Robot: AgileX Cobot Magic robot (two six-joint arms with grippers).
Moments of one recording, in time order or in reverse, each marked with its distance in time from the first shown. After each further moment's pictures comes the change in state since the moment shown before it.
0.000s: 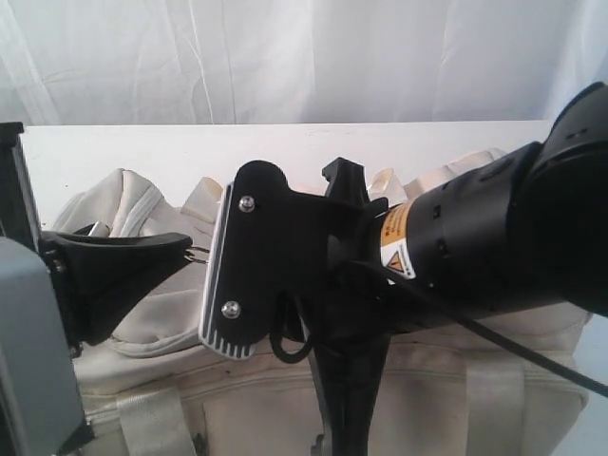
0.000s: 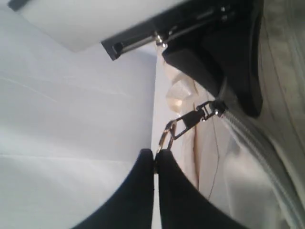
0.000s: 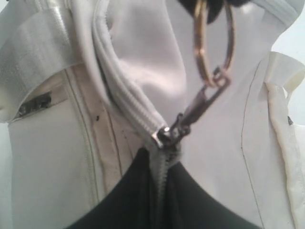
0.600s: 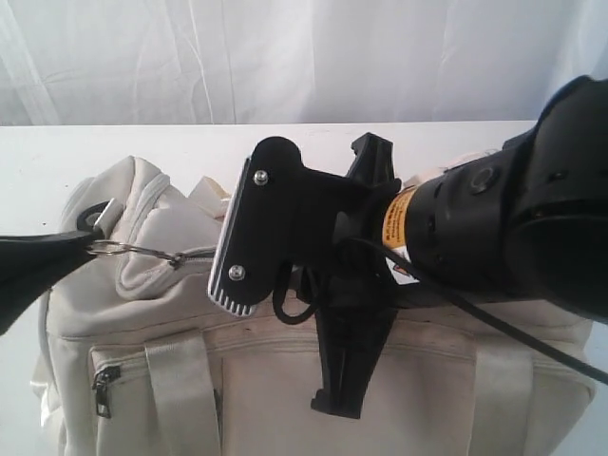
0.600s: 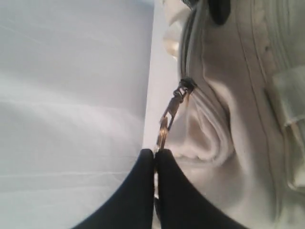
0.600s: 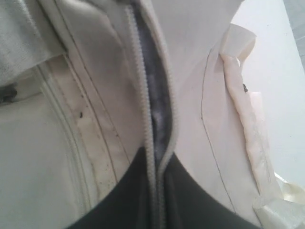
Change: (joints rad) left arm 0.000 -0.165 -0.005 -0.530 0.205 0.545; right arm 0.009 0.005 0.000 -0.349 -0.016 0.370
